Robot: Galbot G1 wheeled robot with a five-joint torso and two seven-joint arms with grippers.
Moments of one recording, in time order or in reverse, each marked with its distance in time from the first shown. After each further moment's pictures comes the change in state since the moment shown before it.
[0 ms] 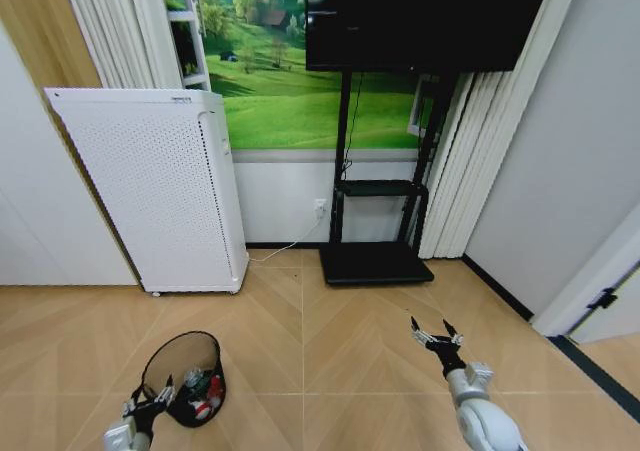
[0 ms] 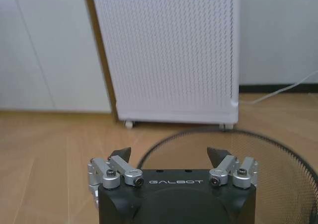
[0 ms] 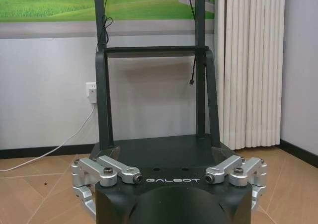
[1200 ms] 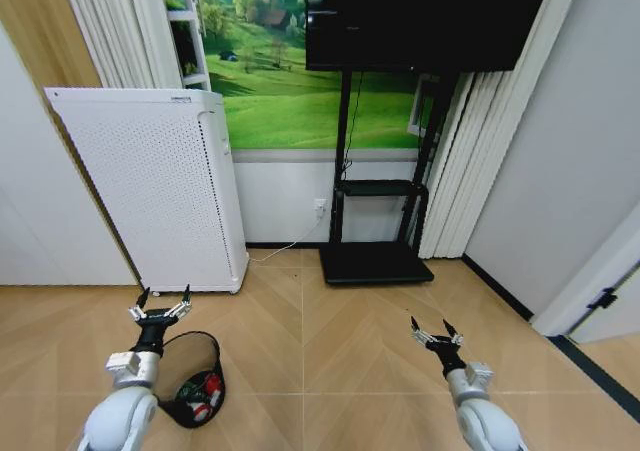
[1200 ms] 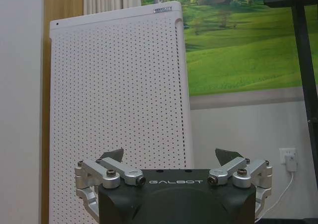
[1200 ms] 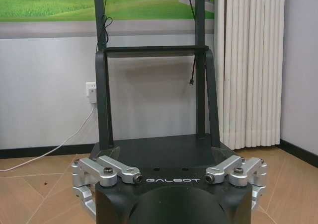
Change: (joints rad) left arm -0.241 0.133 0.070 -0.061 -0.093 -0.197 0.058; right arm 0.000 0.000 0.000 0.000 0.000 0.000 0.000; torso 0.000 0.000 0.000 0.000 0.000
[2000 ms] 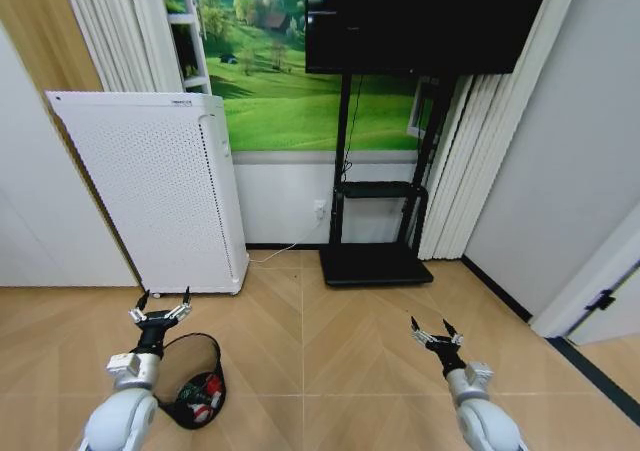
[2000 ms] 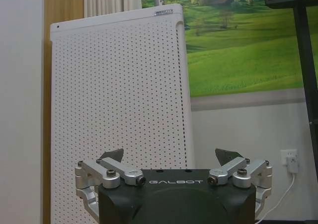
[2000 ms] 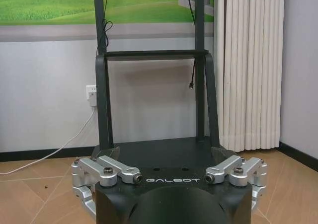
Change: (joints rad) left arm 0.003 -0.001 -0.001 0.002 0.002 0.002 -0.002; right arm 0.000 0.000 0.000 0.000 0.000 0.000 0.000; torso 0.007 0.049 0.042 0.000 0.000
